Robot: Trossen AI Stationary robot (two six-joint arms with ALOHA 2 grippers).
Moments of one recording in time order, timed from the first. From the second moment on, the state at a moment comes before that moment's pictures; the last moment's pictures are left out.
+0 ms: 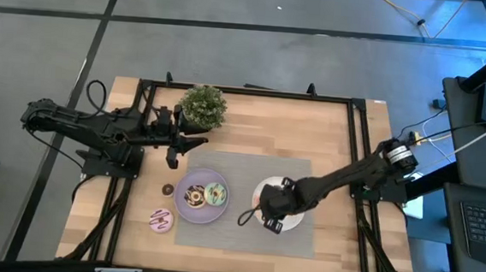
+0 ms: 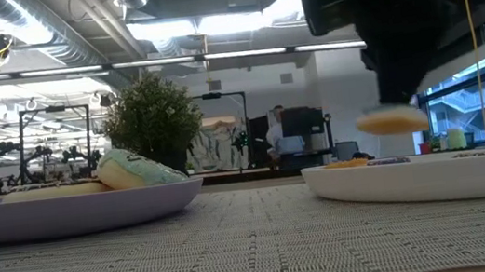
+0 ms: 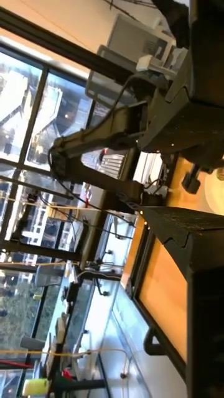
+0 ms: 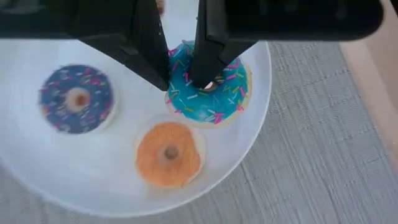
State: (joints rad) left arm -0.13 0.82 0.74 0.15 -0.27 -0.25; right arm 0.40 1.78 1.21 -0.71 0.10 0.77
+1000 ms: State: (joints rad) left arm -0.13 0.82 0.74 0.08 -0.32 -0.29; right arm 0.44 1.89 1.21 -0.70 0.08 0.81
